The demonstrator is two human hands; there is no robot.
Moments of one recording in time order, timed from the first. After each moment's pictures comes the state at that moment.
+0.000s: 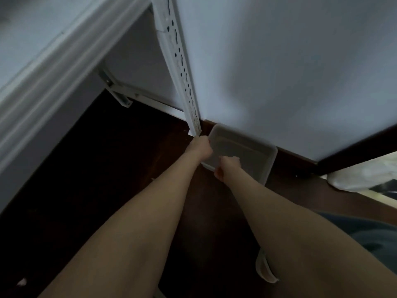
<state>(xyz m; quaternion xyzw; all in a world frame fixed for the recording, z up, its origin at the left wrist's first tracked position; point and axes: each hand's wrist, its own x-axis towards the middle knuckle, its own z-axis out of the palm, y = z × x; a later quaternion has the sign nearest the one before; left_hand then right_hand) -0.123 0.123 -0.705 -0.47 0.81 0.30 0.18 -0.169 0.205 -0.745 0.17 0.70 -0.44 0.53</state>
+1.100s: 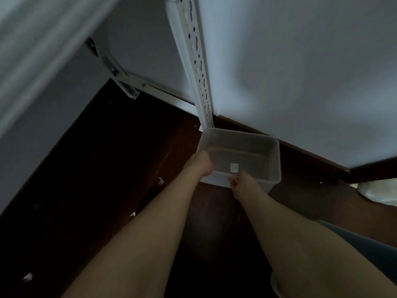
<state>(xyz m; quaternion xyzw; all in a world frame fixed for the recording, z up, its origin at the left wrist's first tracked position) -0.086 0.104 -0.763 -0.51 0.77 0.29 0.26 -0.156 0.211 -0.829 0.29 0.61 -0.53 0.51</state>
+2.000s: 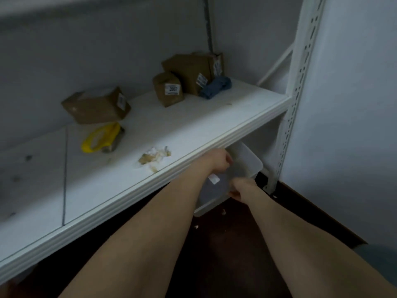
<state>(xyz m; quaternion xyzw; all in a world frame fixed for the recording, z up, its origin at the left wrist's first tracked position) 0.114 0.156 -0.436 -0.53 0.81 0.25 0.03 0.022 0.177 -0.554 -0.16 0.70 -0.36 0.60</state>
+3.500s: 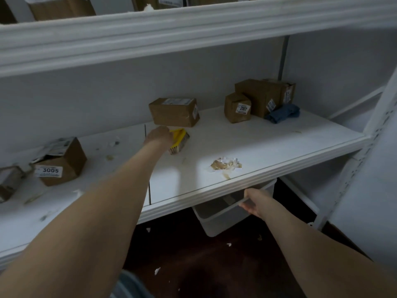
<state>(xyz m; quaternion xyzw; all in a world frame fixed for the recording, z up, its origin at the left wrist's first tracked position) 0.410 0.146 -0.331 -0.81 0.56 0.06 -0.14 0.152 0.178 -0.500 -0.22 0.66 -0.36 0.62</state>
